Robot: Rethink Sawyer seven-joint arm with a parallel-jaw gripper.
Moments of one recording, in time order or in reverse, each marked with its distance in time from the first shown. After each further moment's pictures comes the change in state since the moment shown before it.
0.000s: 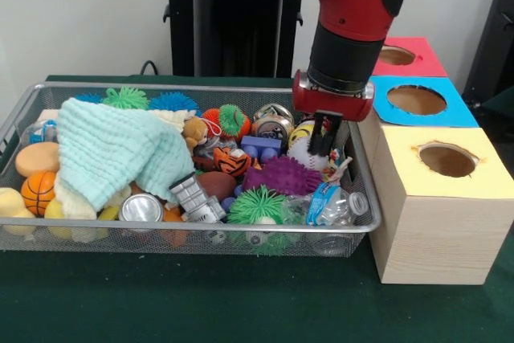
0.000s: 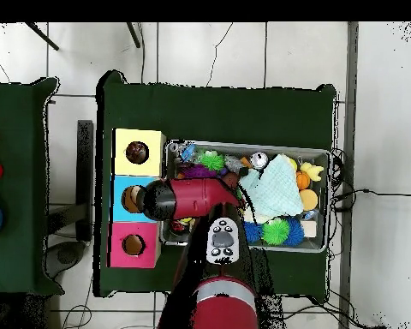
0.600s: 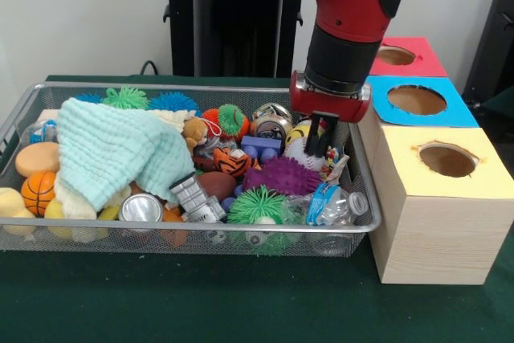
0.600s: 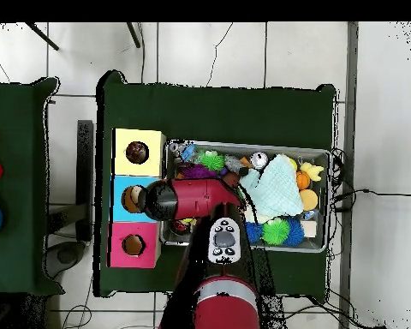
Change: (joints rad) arm -0.015 0.004 -0.001 0.000 0.000 -0.003 0.000
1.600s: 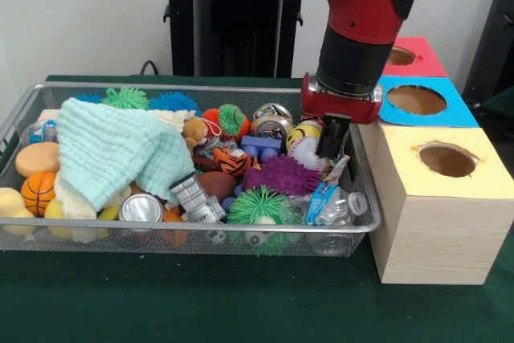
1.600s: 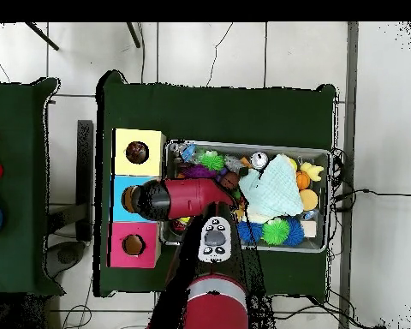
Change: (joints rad) arm 0.036 0.011 -0.007 -0.012 0.018 -0.001 0.000
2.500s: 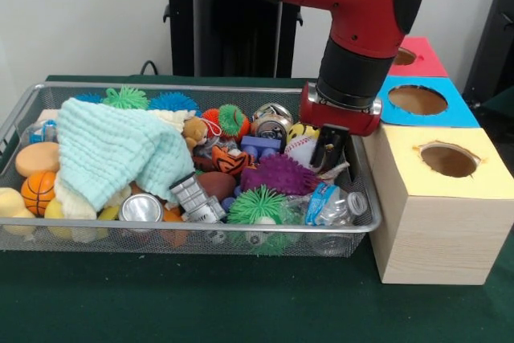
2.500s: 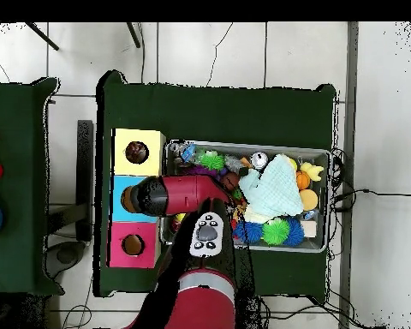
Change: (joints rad) arm 0.039 0.052 -0.055 -0.054 0.035 0.000 0.000
